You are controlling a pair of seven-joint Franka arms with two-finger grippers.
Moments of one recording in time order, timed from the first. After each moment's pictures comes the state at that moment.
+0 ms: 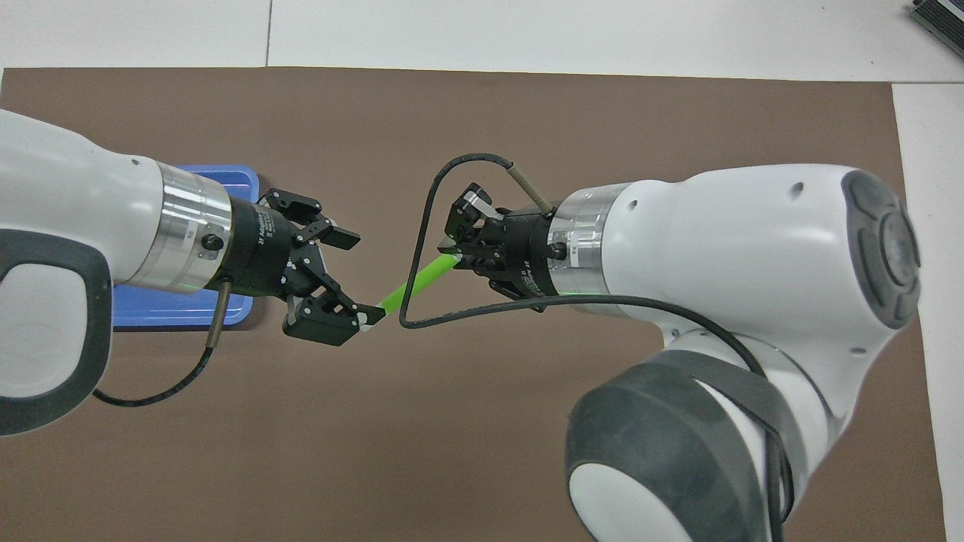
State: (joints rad) left arm 0.11 -0.04 -0.45 -1.74 -0.64 1.79 -2.21; right arm 0.22 0.06 0.31 -1.65 0.48 2.14 1.10
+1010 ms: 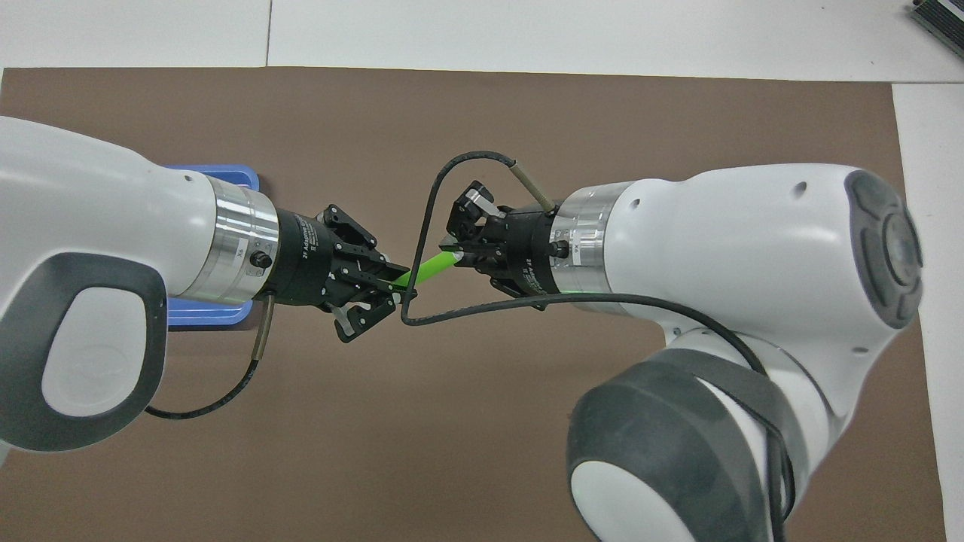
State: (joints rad) left arm 0.06 -0.04 -0.46 -1.76 -0.64 1.83 -2.16; right arm 0.22 0.06 0.31 -1.65 0.48 2.15 1.09
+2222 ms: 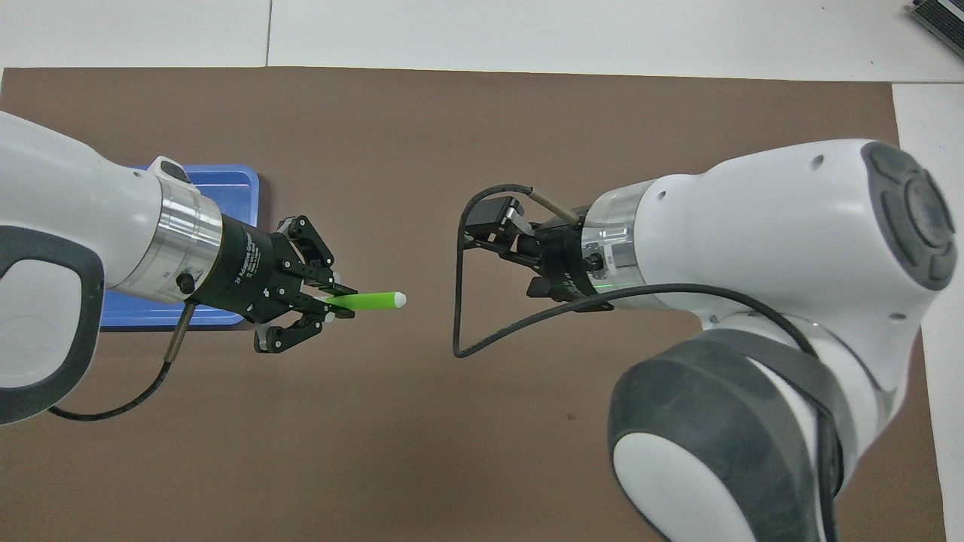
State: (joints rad) left arm 0.12 -0.06 -0.43 -1.78 -0.54 1.61 -1.41; right arm 0.09 0.03 0.29 -1.65 0.38 1.90 0.53
